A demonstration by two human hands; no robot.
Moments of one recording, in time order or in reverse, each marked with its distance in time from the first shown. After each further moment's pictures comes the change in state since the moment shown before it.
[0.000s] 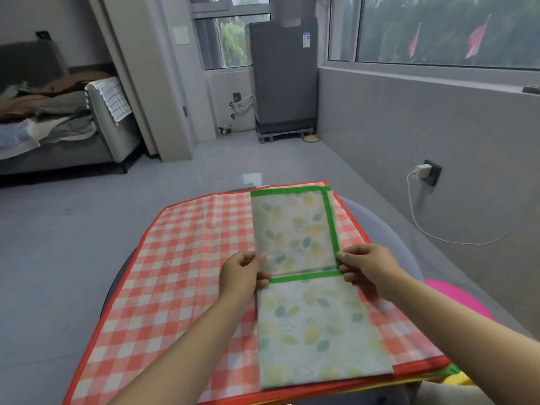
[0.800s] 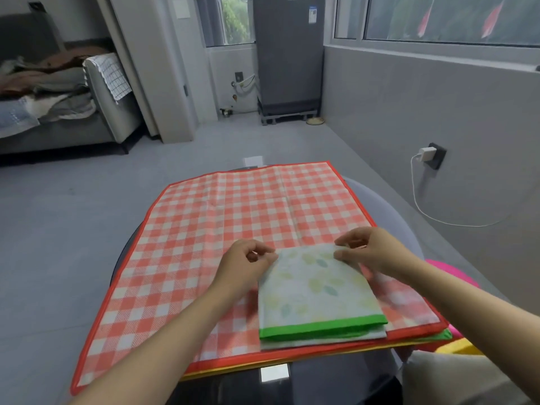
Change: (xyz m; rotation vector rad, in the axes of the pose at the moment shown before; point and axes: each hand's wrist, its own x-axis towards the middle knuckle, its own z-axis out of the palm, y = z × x) left_hand -0.024 -0.012 -0.026 0.427 -0.194 0.271; right_hand -0.034 -0.002 -0.007 -0.654 -0.144 -0.304
